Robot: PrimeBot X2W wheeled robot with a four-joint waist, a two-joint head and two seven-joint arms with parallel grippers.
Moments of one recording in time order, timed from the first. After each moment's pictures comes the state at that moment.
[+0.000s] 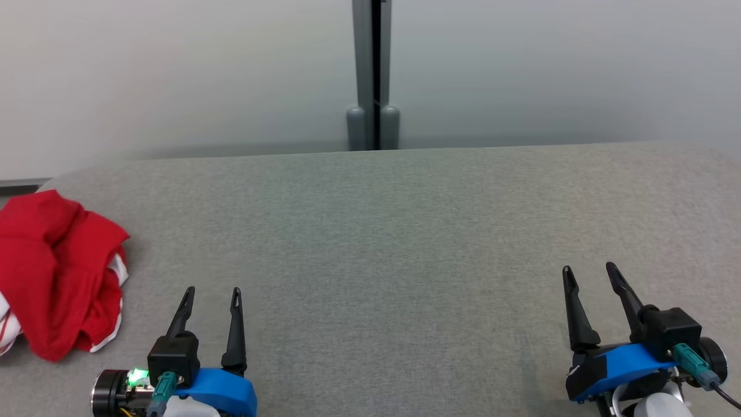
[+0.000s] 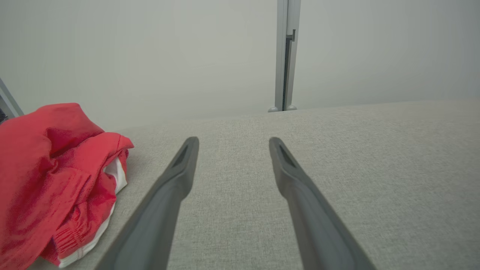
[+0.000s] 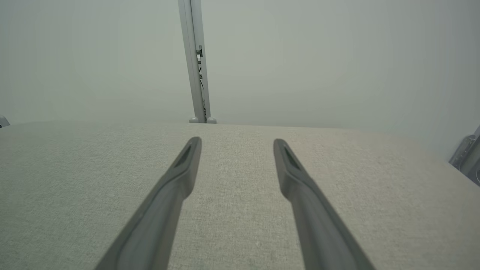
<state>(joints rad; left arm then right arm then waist) -0.09 0.07 -0.07 0.39 -0.03 -0.02 -0.26 -0.14 -0.05 -0.06 0.34 0.04 0.13 -0.26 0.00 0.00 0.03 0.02</state>
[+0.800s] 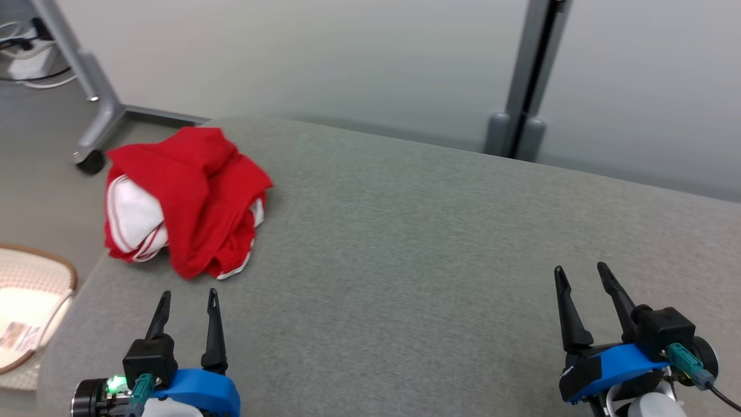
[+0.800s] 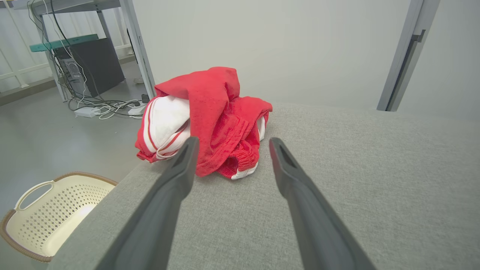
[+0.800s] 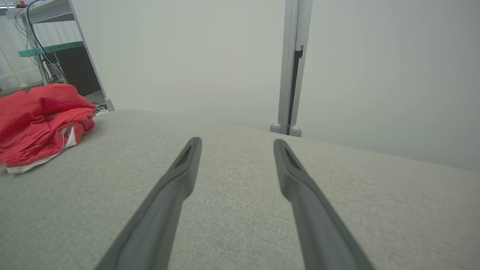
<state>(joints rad) -0.09 0.07 -0.01 0.40 -0.04 -0.02 -0.26 -0.14 -0.05 -0.03 0.34 0.07 0.13 -0.26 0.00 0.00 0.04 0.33</state>
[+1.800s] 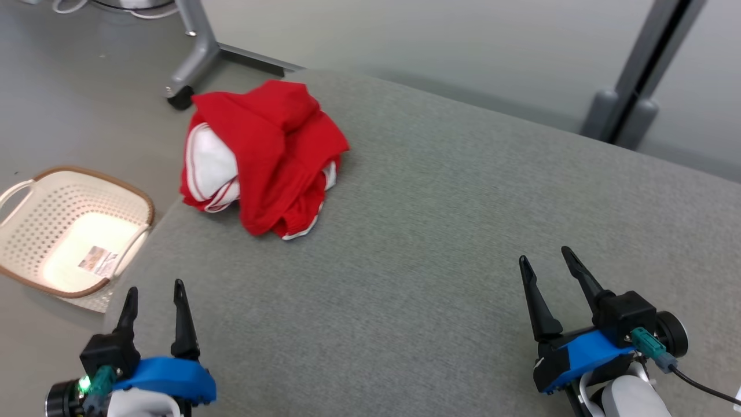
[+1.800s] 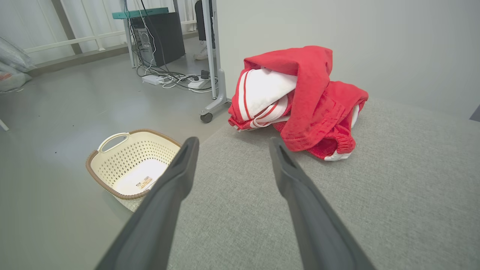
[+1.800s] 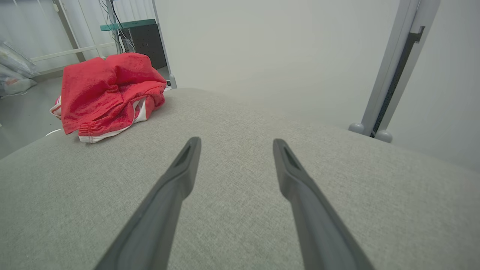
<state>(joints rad) -0.12 0.06 0.10 0.42 -0.10 -0.06 -0.26 -0.20 -0.05 0.05 0.37 0.03 0.13 -0.26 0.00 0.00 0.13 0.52</state>
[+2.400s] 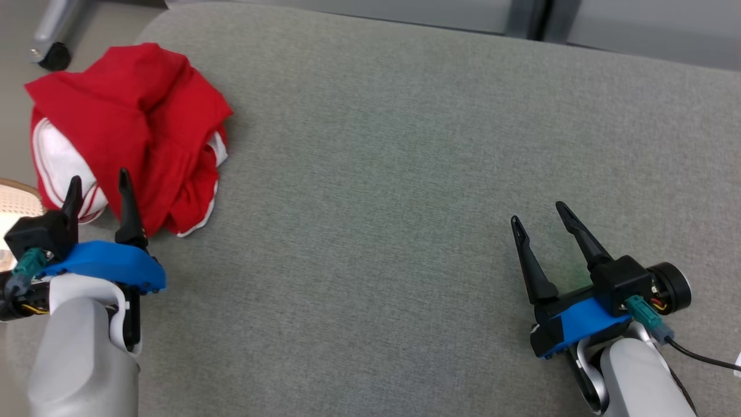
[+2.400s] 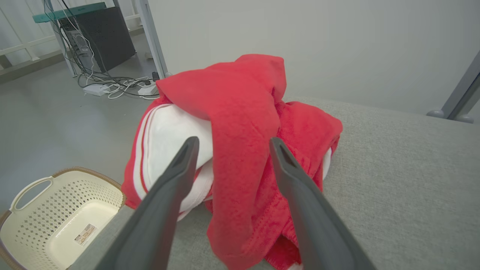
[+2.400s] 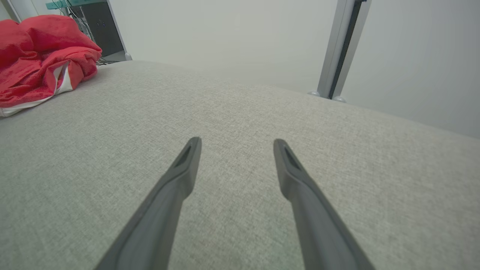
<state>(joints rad) -0.51 0.16 0.15 0.69 -0.15 -0.12 -0.26 -0.28 -0.08 0.11 0.32 -0.03 0.13 -0.26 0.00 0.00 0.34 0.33</state>
